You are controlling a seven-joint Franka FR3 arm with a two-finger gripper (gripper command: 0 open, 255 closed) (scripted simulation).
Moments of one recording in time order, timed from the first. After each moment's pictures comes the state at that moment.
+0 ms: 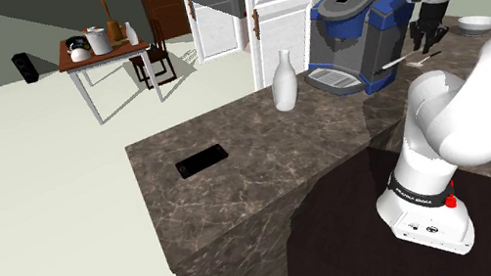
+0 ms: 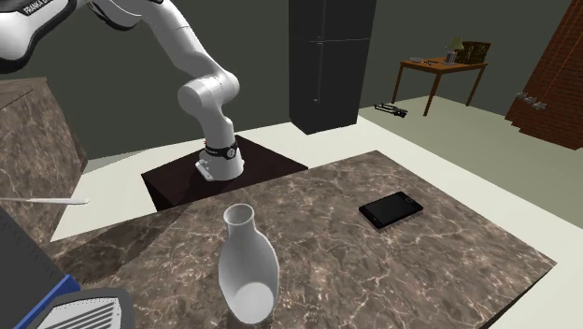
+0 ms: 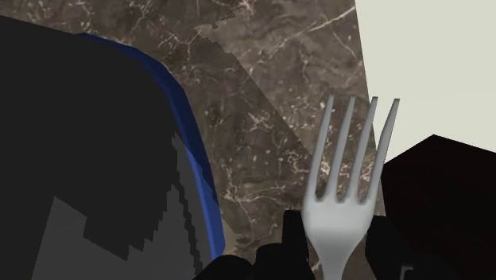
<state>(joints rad) 0.34 -0.54 -1.59 -1.98 -0.61 1.96 -1.94</state>
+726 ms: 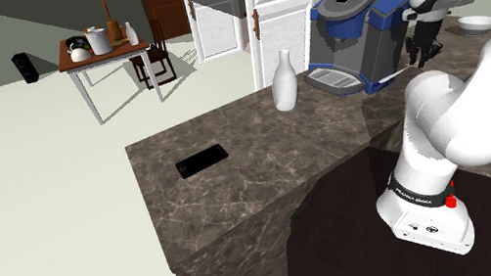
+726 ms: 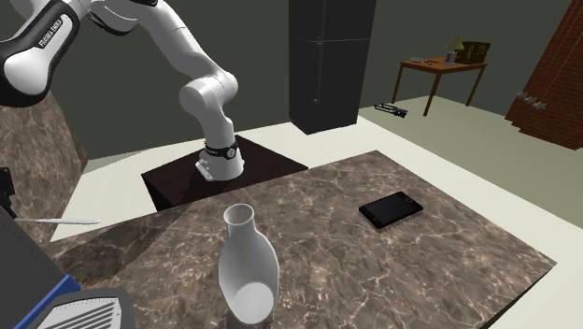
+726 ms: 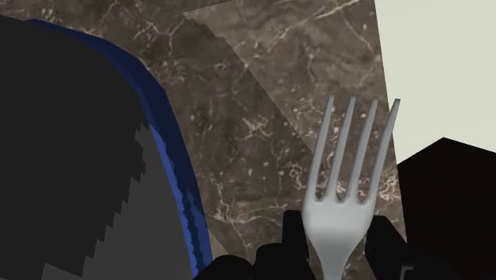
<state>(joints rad) 0.41 -0.57 -1.71 -2.05 -0.68 2.08 -1.89</state>
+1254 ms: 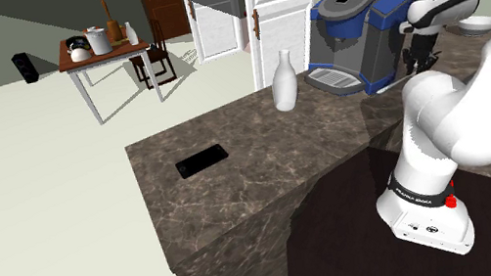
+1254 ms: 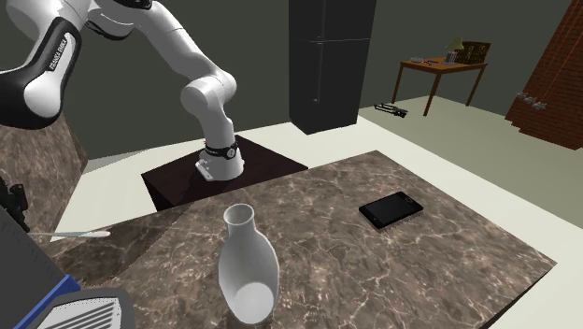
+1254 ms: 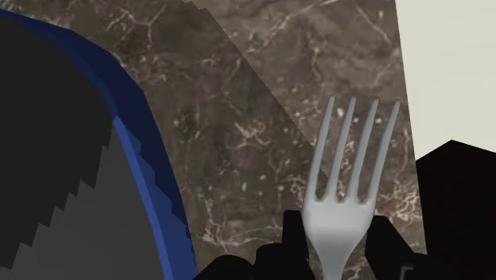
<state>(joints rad) 0.48 -0.61 -1.81 -2.09 -0.75 2.15 -1.85</state>
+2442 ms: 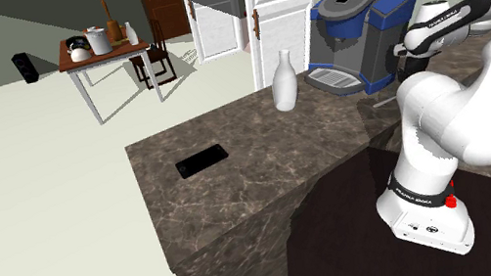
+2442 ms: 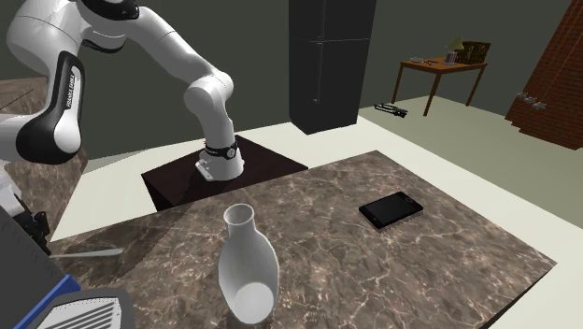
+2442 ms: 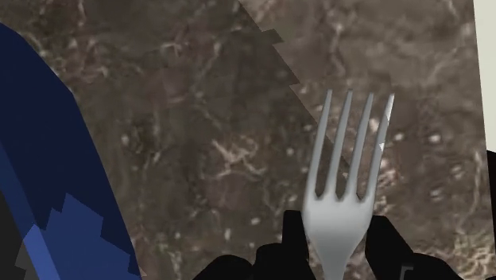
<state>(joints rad) 0.63 -0.70 -2.01 -2.11 -0.90 2.28 -1.76</state>
